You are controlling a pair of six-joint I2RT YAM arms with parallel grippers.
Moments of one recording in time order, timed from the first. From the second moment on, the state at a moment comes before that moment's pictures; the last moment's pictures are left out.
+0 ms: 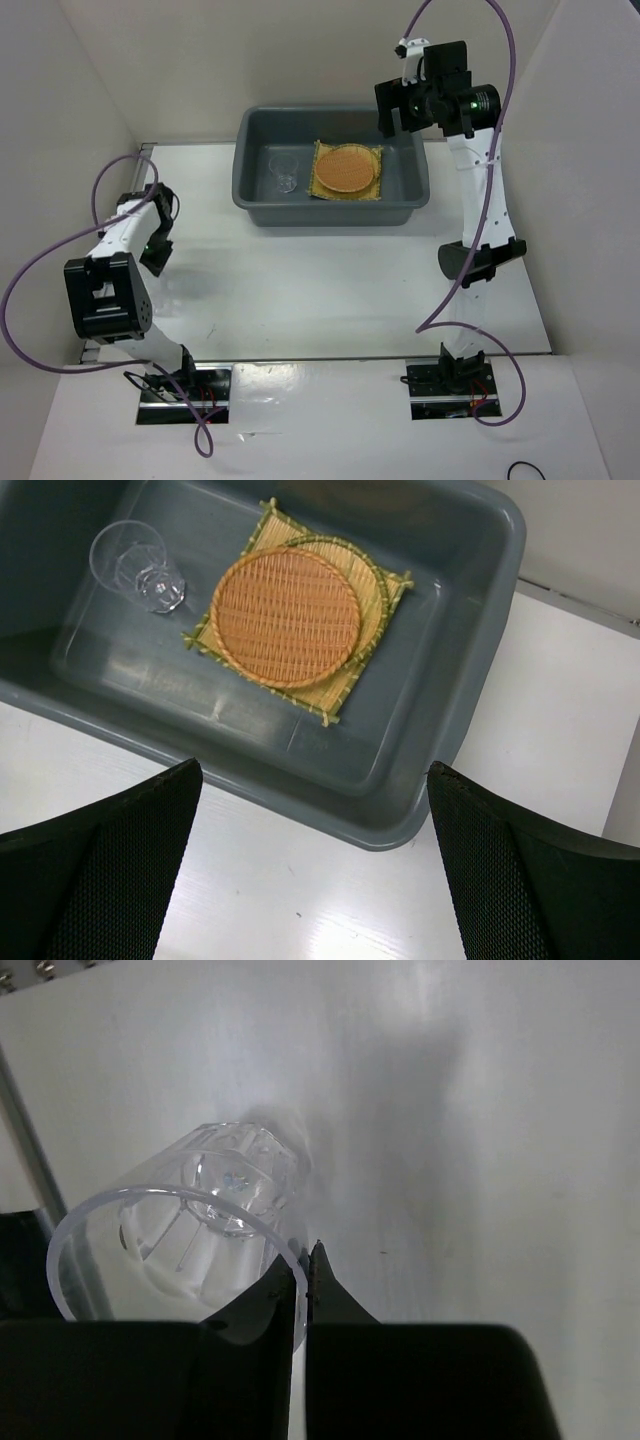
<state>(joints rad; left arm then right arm) 0.17 1.61 1.14 -1.15 -0.56 -1.26 0.27 2.05 2.78 -1.30 -0.05 -0.09</state>
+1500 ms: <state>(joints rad) -0.45 2.50 2.62 -1.27 -0.15 -0.39 0.27 2.03 2.75 -1.30 -0.01 -0.09</state>
